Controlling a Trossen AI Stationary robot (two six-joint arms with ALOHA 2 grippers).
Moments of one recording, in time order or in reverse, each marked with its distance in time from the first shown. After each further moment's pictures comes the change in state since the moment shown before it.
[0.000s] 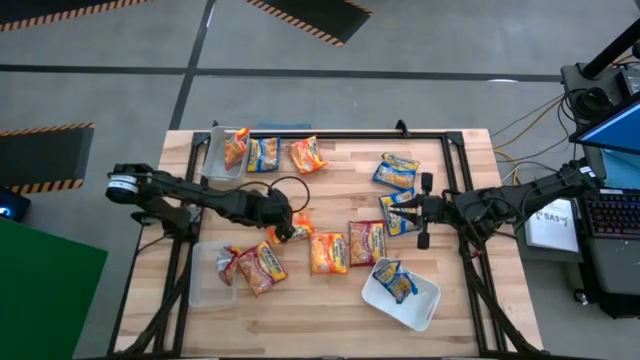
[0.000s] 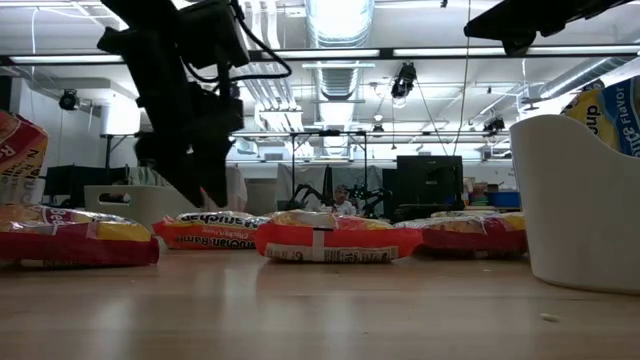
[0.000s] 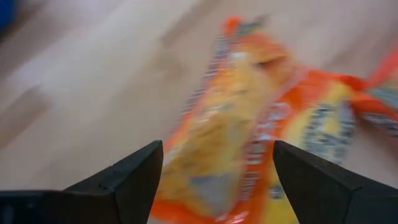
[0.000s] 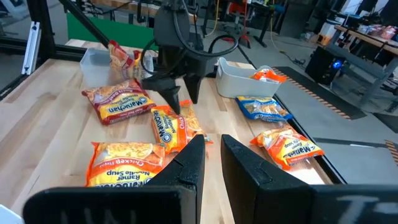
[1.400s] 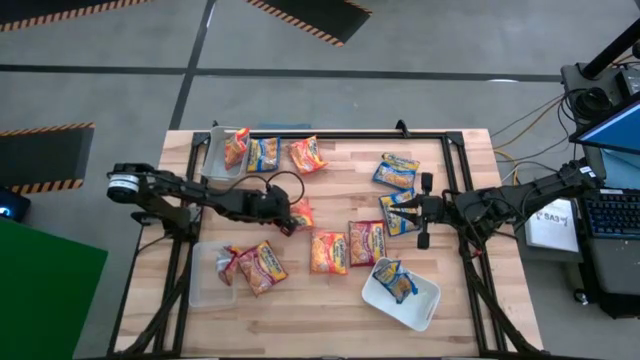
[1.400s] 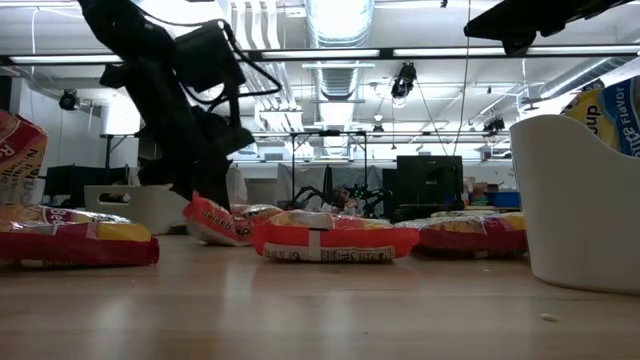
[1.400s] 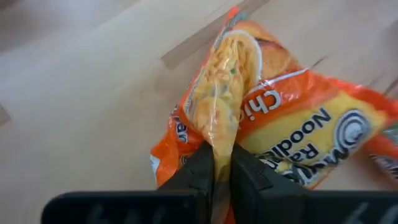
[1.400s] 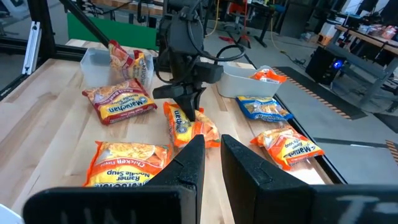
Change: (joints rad) left arm 0.079 0.004 -0.134 0.281 0.012 -0.040; right arm 0.000 0.000 0.000 0.000 -0.001 0.000
